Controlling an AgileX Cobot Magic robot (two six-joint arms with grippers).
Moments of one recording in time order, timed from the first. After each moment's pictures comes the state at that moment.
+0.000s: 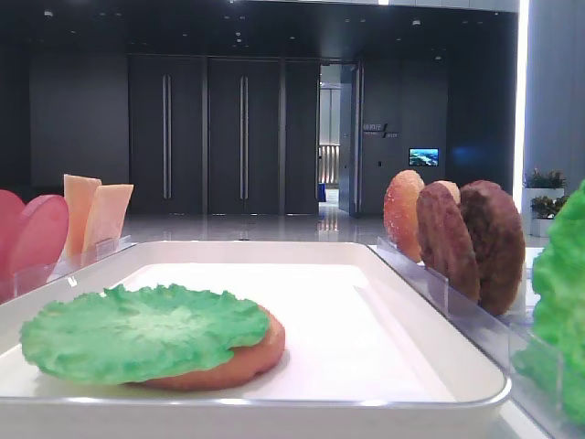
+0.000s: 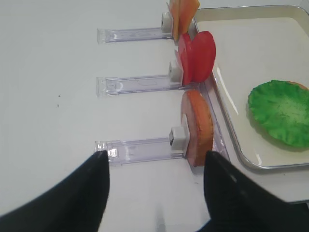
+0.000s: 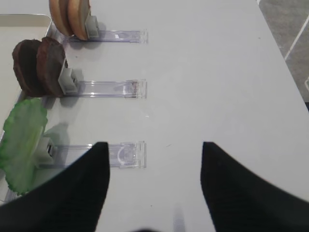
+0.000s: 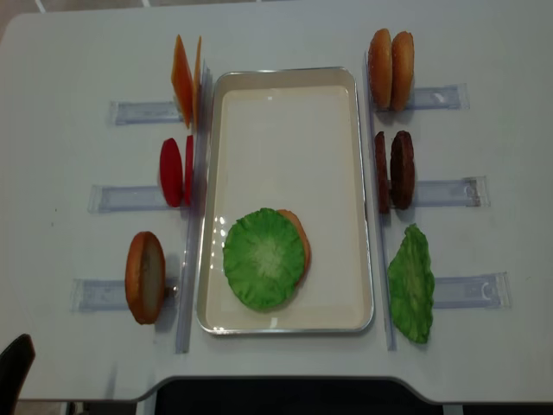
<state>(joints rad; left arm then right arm) -0.06 -0.02 -0.48 -0.02 1.11 0.01 -0.02 -0.01 -0.51 0.07 1.14 -0.09</state>
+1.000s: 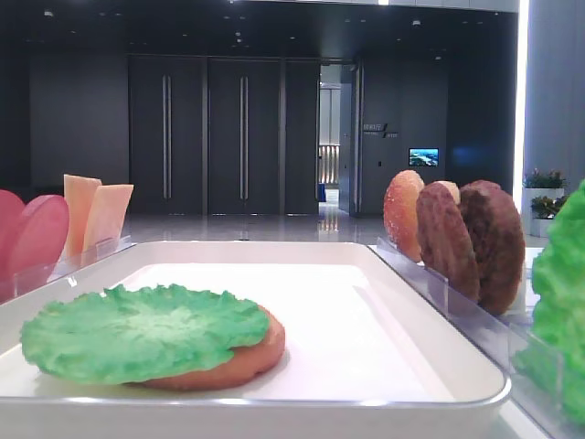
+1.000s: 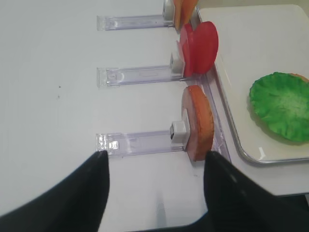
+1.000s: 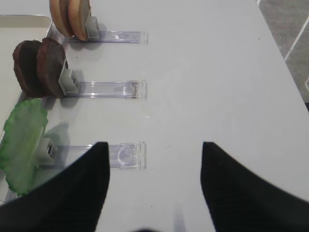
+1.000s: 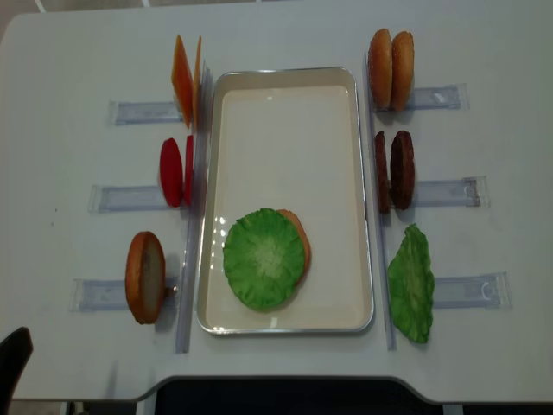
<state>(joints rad) -0.06 0.09 -0.53 -0.02 1.13 0.01 -0.02 -0.01 -0.51 0.07 1.14 -0.09</state>
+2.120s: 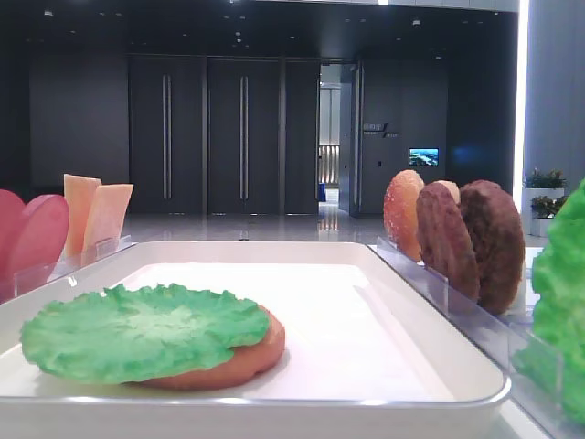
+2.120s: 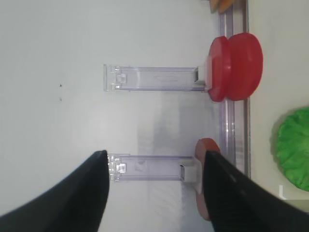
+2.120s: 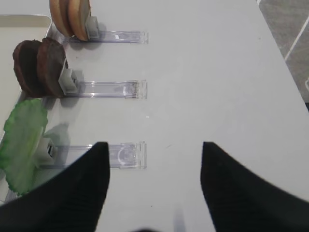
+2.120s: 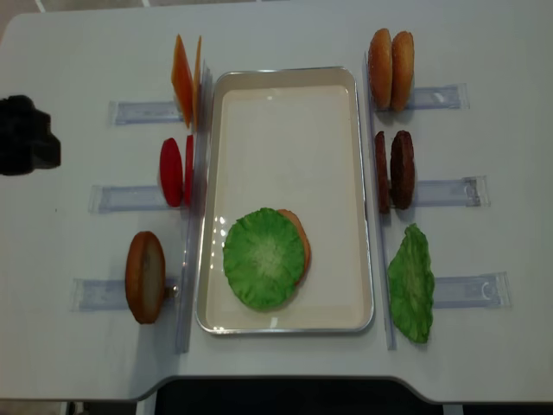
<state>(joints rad) -0.06 1.09 -1.04 0.04 1.12 -0.11 -0.02 -0.01 -0.51 0.07 1.14 -0.09</state>
